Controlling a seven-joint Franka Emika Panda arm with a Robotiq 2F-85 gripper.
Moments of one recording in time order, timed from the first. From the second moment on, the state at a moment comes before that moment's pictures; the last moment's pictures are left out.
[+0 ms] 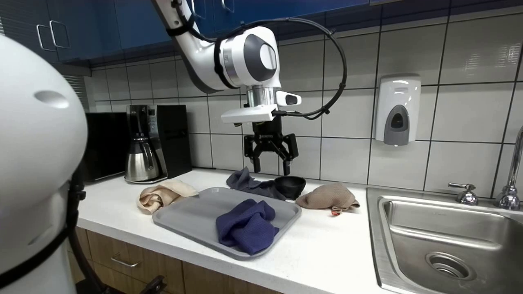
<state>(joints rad) -0.06 -0.09 -0.08 -2.47 -0.13 2.42 0.09</state>
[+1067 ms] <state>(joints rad) -0.09 0.18 -0.17 -2.22 -0.13 2.52 0.42</state>
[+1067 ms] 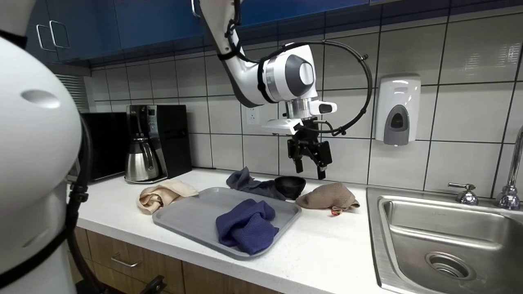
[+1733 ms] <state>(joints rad) -0.07 0.37 -0.21 -2.05 -0.10 2.58 0.66</state>
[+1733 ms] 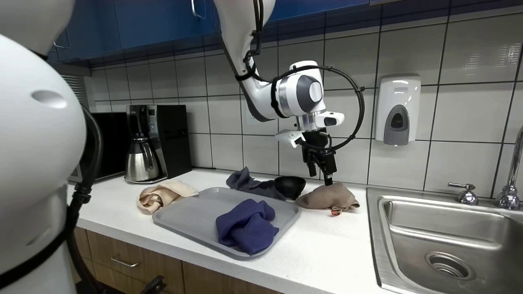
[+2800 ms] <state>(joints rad) -0.05 0.65 -0.24 -1.79 -0.02 2.59 0.77</state>
